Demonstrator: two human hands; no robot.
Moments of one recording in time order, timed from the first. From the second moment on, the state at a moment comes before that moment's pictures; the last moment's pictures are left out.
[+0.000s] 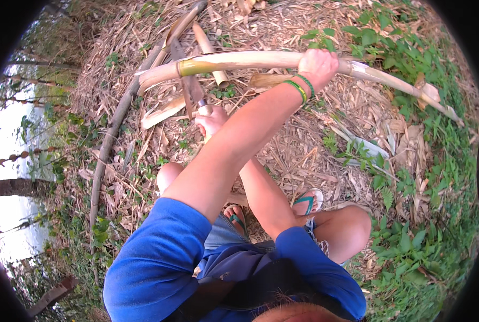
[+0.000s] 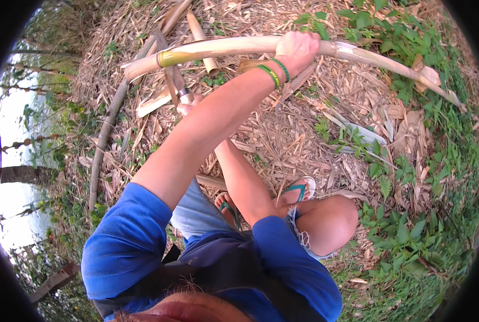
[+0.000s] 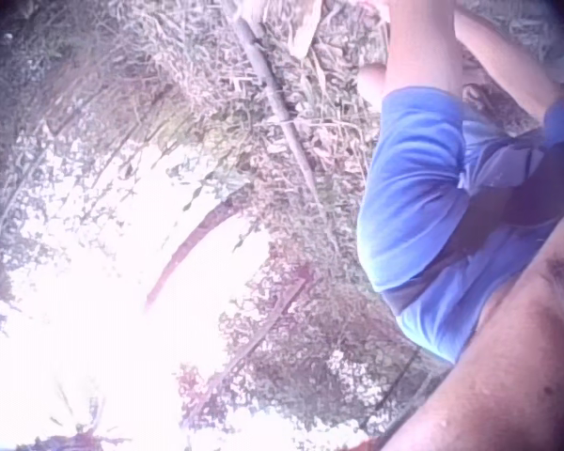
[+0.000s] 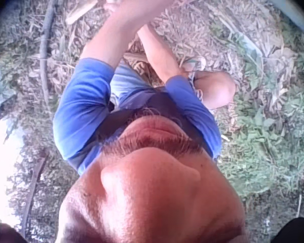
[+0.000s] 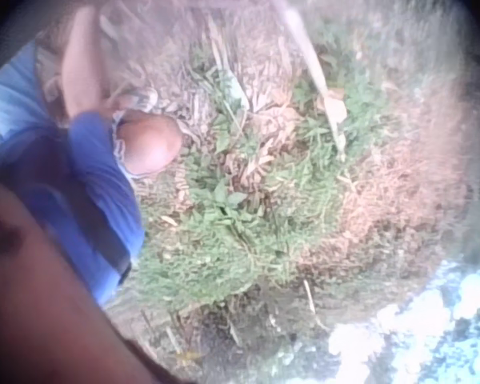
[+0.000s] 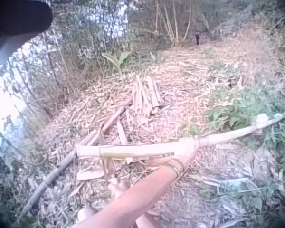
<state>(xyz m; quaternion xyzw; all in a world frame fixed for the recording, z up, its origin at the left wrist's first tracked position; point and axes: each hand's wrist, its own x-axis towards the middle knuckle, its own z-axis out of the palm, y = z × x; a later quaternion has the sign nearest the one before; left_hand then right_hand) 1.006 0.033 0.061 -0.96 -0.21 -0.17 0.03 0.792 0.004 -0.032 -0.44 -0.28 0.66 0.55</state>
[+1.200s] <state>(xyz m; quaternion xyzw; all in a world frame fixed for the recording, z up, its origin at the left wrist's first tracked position) 0.826 0.050 0.058 -0.92 -0.31 -0.23 0.11 0.907 -0.097 0.019 -0.44 -0.05 0.37 0.81</state>
